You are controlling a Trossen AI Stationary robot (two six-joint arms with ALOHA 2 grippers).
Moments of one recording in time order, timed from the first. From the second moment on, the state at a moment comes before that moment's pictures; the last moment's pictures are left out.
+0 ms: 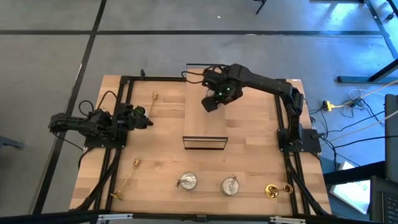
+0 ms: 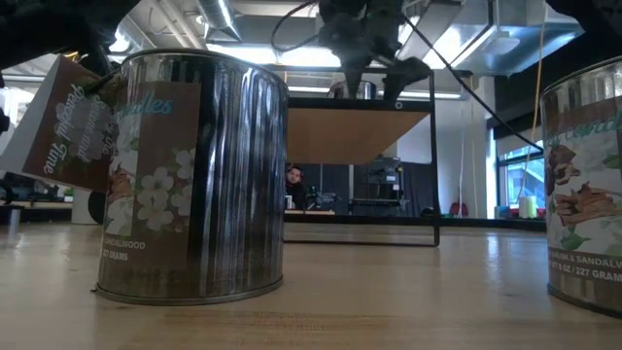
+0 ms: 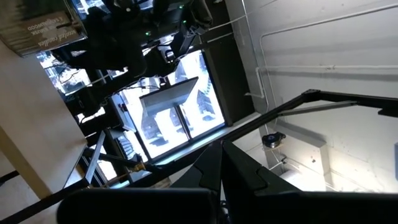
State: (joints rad) left arm -0.08 0.02 0.02 0.45 -0.11 -1.21; right arm -0.26 1.98 2.06 -1.50 -0.09 0.74
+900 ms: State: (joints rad) left arm -0.08 0.02 0.02 0.44 -0.11 -1.21; right arm -0.32 1.96 2.34 -1.35 0.12 0.69
